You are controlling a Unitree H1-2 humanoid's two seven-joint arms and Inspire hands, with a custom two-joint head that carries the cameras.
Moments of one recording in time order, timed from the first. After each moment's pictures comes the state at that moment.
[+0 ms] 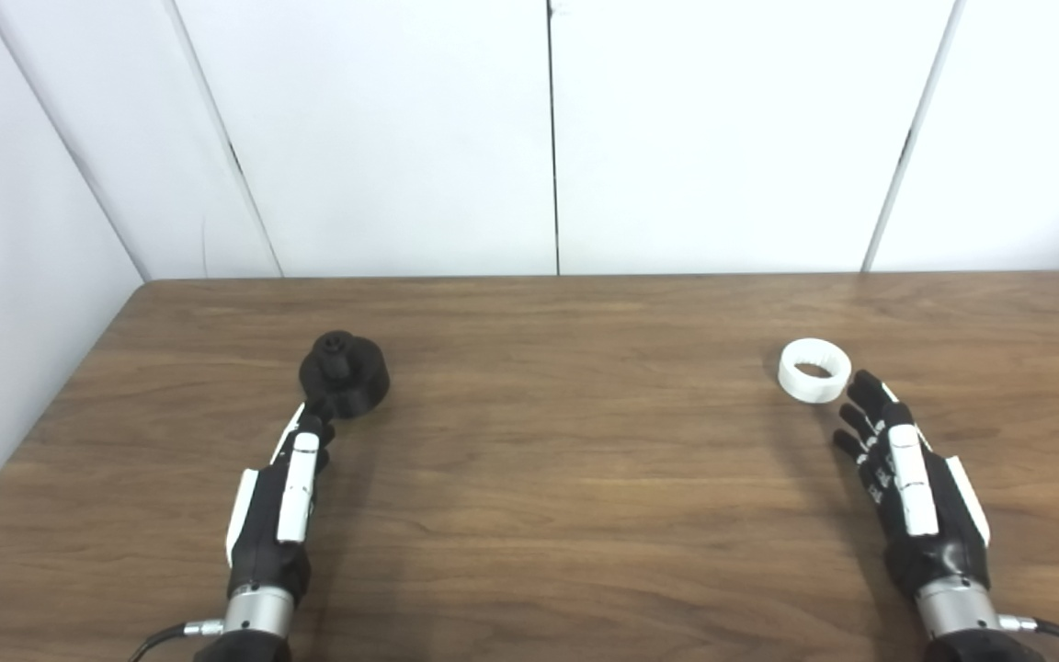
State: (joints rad) left arm 0.08 0.11 0.16 -0.25 -0.03 0.22 0.02; right arm -0.03 -0.09 -0.09 -0.10 0.11 0.10 0.02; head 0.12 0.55
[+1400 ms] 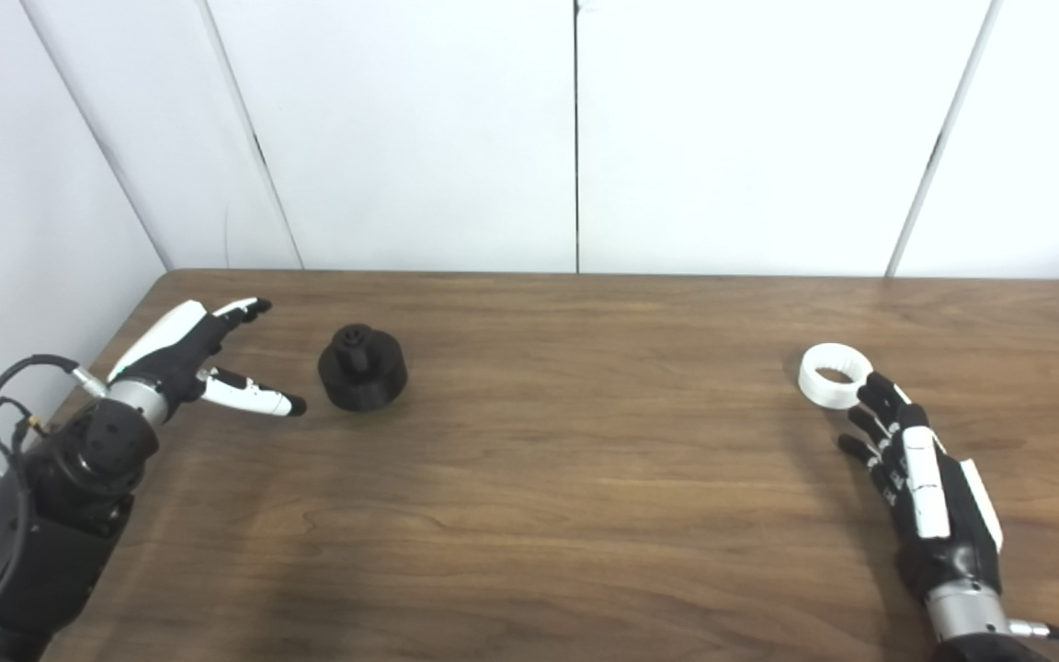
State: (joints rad) left arm -0.33 0.72 -0.08 0.06 0.39 0.42 -0.36; right arm -0.05 -0.08 -0.09 -0.08 0.08 0.08 0.01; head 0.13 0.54
